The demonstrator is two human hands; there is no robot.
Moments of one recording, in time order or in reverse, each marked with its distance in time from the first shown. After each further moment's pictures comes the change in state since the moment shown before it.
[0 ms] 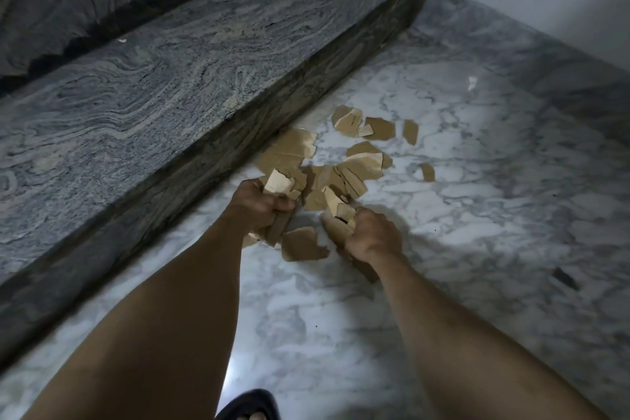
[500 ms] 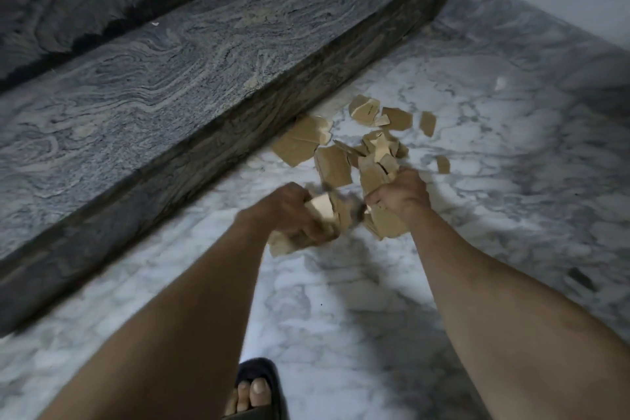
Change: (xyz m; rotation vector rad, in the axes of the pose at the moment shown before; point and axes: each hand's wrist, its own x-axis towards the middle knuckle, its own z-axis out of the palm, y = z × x) left_hand -0.046 -0.001 0.023 0.762 -0.169 0.082; right_hand 0.028 0.010 -0.040 0.473 0.016 0.175
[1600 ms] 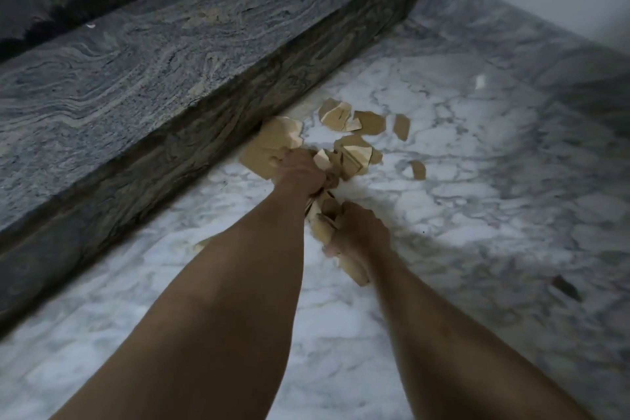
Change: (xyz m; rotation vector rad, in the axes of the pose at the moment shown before) left_hand 0.116 0.086 0.021 0.187 0.306 -0.097; right_hand 0.002 0.030 0.029 -0.451 -0.166 -0.231
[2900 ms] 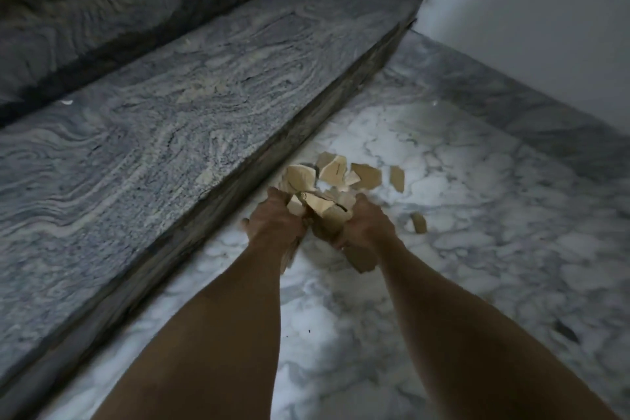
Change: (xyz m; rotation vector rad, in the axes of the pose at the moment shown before) left_hand 0.026 -0.040 -0.056 -0.309 -0.033 -0.013; right_hand 0.086 -0.049 -0.065 0.193 0.154 0.109
